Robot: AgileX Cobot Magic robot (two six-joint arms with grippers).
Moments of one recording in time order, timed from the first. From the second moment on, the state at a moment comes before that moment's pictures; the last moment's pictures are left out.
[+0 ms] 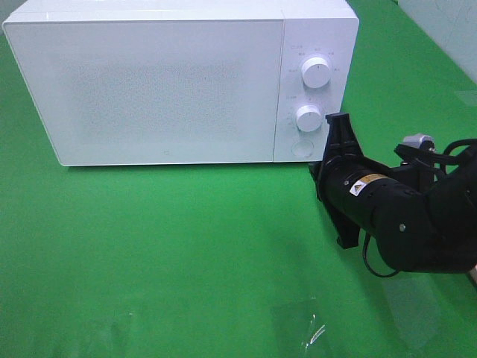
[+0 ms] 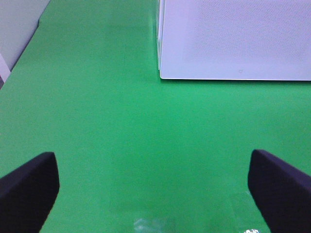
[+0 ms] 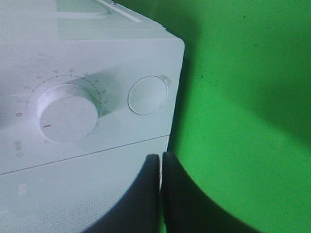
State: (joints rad) left arm 0.08 -0.01 -0.52 -0.13 1.07 0.07; right arm 0.64 1.89 -0.56 0.57 -0.90 1.28
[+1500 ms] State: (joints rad) left arm 0.08 -0.01 -0.52 -0.13 1.07 0.07; right arm 0.52 2.10 -0.81 0.51 -0.84 1.29
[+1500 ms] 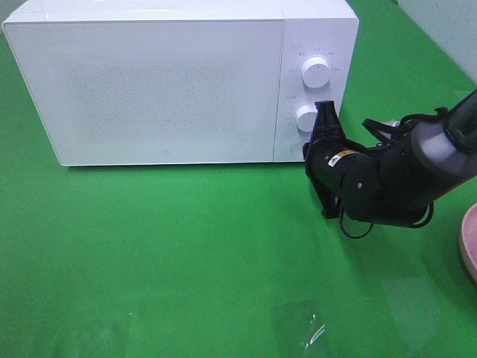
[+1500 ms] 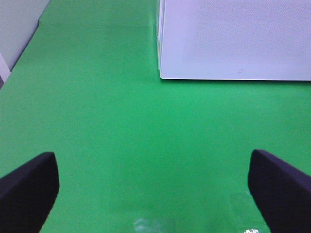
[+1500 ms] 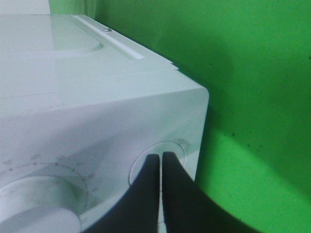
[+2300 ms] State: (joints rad) left arm 0.08 -0.01 -0.52 -0.13 1.07 0.07; right arm 0.52 2.13 -0.84 0.51 -0.89 1.29
